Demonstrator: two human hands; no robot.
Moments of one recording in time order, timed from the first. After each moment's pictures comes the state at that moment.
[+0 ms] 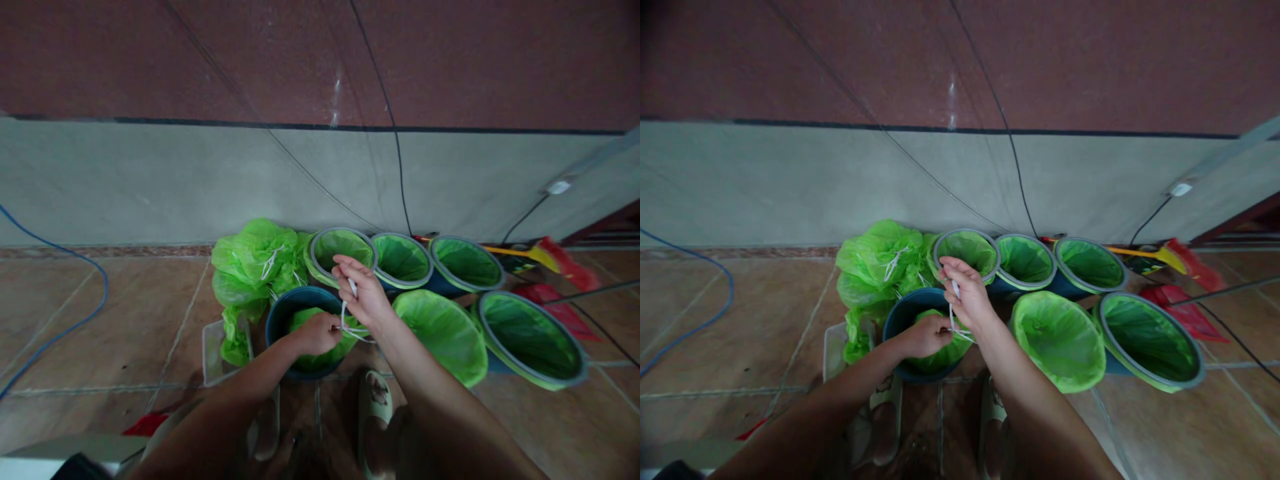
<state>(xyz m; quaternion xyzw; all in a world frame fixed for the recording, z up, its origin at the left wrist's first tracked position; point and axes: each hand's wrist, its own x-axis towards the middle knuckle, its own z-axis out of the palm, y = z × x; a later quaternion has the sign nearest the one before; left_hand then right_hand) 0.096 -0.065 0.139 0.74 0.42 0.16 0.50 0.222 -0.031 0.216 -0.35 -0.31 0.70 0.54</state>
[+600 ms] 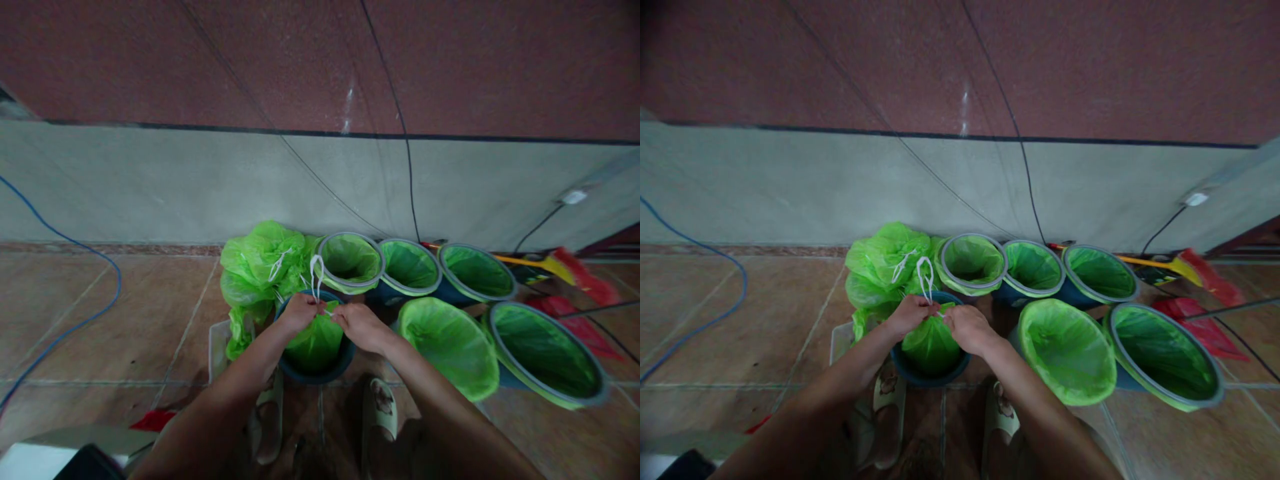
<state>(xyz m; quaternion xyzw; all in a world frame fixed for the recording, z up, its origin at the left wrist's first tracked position) 0.058 -0.035 0.139 0.55 0.60 0.28 0.52 0.230 -0.056 0.183 -0.50 -0.82 0.27 0.00</state>
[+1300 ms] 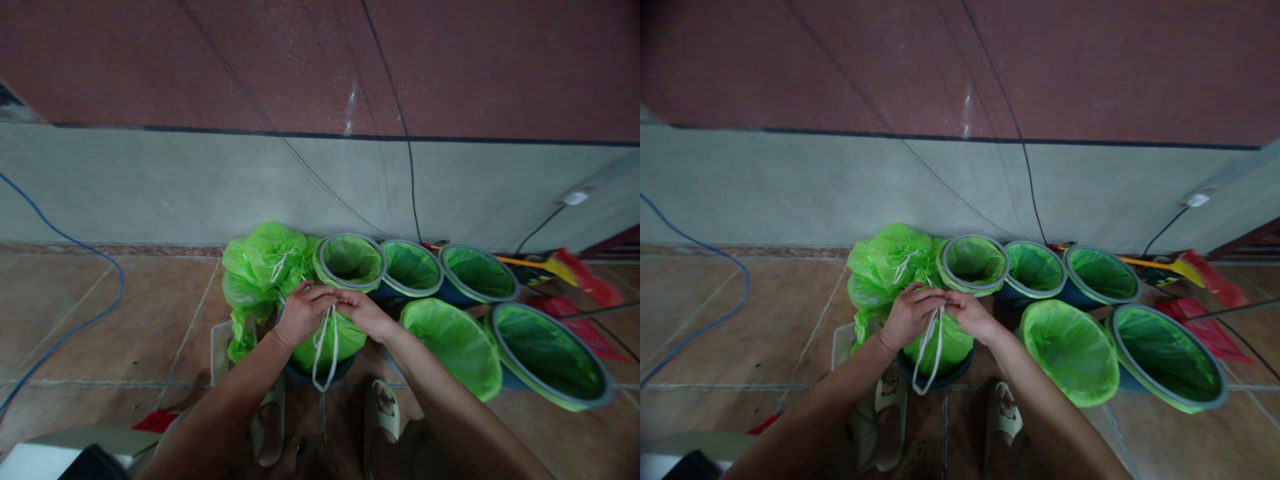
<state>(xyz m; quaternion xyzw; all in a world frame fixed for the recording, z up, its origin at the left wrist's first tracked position) 0.046 -0.047 0.172 0.87 0.39 0.31 0.06 0.227 -0.036 0.171 -0.38 -0.60 0.62 0.32</state>
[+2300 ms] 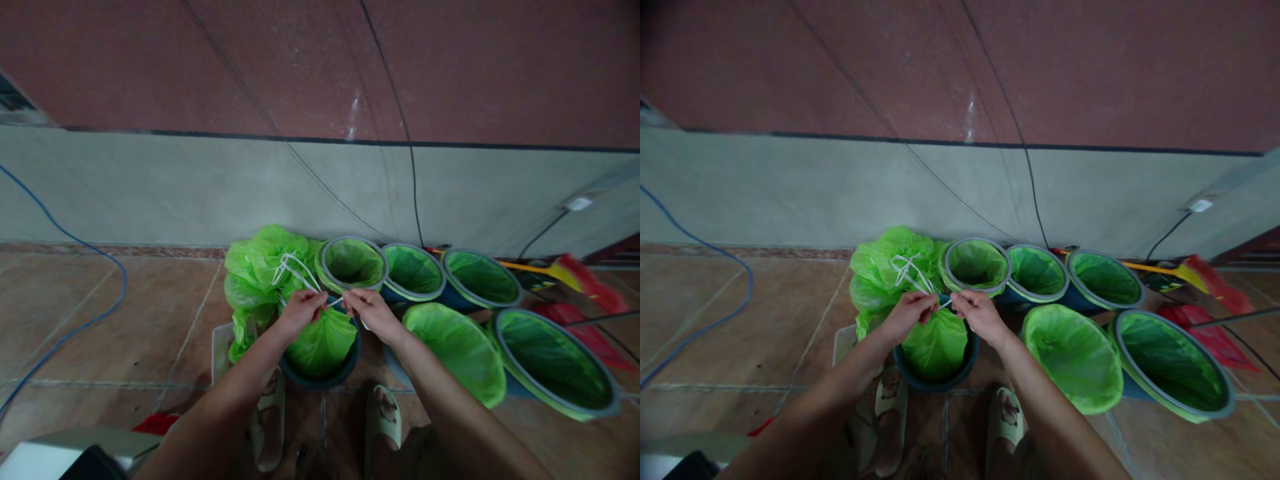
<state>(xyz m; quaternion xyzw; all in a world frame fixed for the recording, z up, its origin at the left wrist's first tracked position) 0.053 -0.042 0.177 0.49 0.52 0.38 0.58 0.239 -0.033 0.173 -0.47 -0.65 0.49 0.34</state>
